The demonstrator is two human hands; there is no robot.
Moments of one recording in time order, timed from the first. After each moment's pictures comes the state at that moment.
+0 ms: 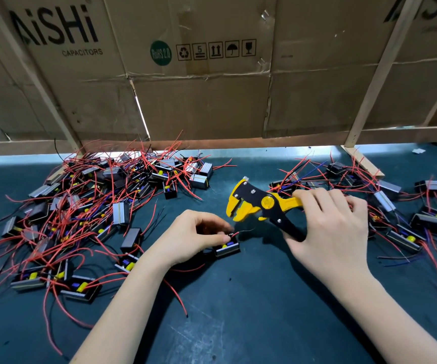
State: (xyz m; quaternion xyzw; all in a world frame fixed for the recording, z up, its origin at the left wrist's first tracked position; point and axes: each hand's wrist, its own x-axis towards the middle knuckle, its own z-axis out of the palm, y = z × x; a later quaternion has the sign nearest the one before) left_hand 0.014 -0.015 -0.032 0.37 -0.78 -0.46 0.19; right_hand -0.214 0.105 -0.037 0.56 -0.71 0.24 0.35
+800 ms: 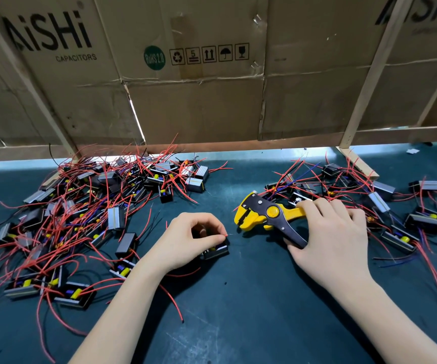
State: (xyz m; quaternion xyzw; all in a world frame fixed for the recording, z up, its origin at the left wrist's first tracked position) left_hand 0.012 -0.010 -0.030 0.35 -0.82 -0.39 0.22; right_hand -0.220 0.111 -0.042 0.54 -0.76 0.21 0.29
